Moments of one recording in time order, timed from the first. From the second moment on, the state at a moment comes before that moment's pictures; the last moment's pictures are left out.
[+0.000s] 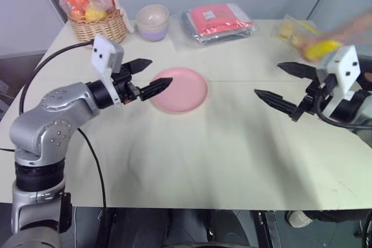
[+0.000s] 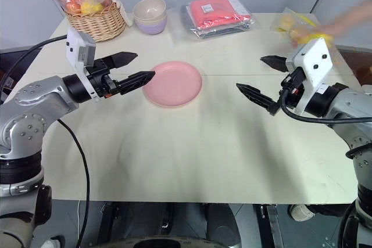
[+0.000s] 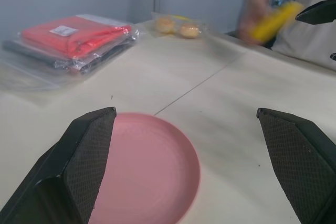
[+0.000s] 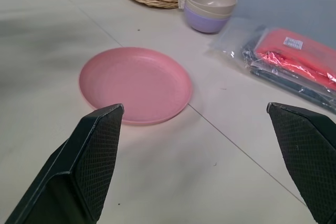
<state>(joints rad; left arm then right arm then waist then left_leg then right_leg) -0.56 0.64 0.17 -0.40 -0.80 0.87 -0.56 -0.28 -0.91 -0.39 -0.54 0.69 0.76 0.69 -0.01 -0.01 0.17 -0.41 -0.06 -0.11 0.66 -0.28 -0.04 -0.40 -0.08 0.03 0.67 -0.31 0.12</state>
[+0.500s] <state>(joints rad) -0.58 0.62 0.17 -0.38 -0.80 0.87 -0.51 -0.28 -0.91 -0.39 -0.54 0.69 0.76 0.69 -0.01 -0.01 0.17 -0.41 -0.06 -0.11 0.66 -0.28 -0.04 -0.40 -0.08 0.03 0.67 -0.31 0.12</state>
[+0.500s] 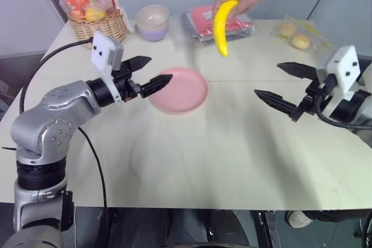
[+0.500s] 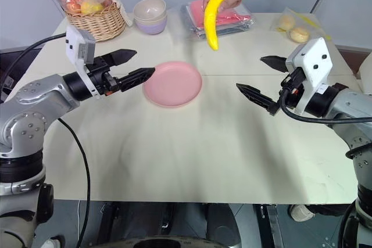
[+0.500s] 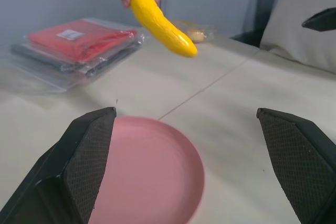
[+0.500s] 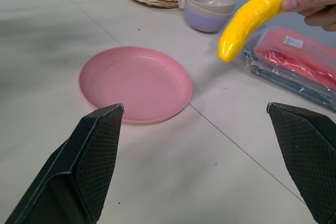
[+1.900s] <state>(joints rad) -0.59 0.57 0.18 -0.37 -0.77 0.87 -0.43 -1.02 -0.35 -0.01 0.24 0.29 0.71 0.27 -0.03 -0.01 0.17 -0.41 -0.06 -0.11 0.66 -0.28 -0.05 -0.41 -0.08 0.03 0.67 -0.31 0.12</state>
